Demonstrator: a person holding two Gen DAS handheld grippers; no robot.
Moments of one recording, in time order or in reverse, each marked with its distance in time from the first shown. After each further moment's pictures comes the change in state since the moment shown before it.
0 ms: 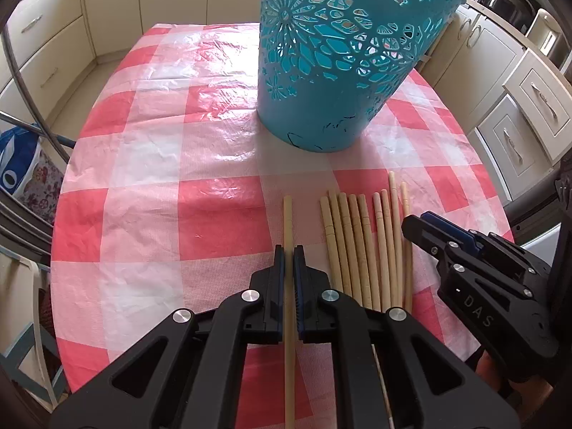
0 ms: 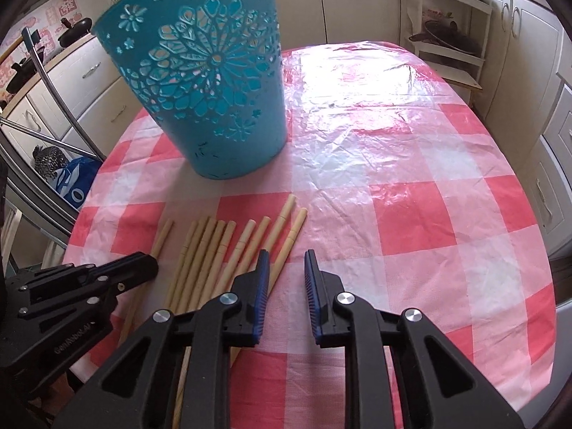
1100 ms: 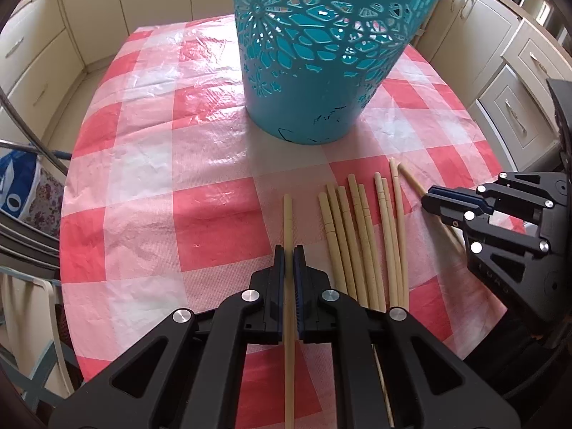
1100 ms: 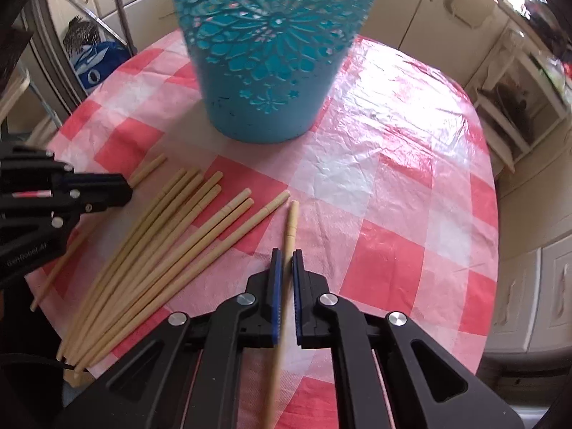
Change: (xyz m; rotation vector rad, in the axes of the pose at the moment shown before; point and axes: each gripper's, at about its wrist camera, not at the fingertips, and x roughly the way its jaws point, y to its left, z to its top) left arm 0.006 -0.011 0.011 0.100 0.068 0.043; right arm 0.011 0.008 0.024 -0.487 0.175 -0.051
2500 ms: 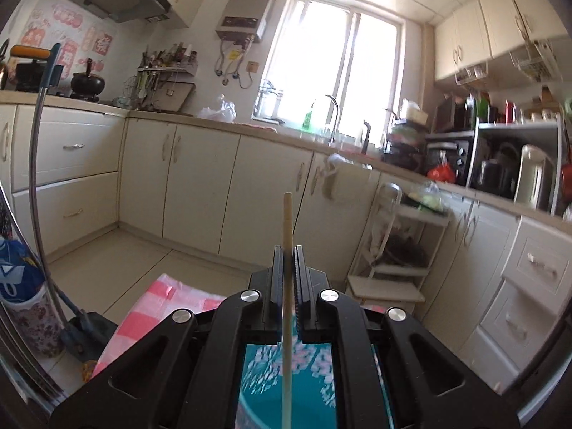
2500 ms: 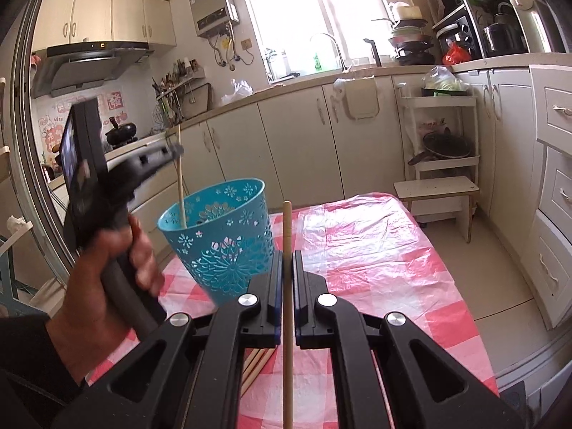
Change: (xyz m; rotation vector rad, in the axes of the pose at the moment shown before) left arm -0.086 0.000 0.107 -0.175 -0.970 0.052; right arm -0.114 -0.053 -0.046 0.493 -0.761 0.056
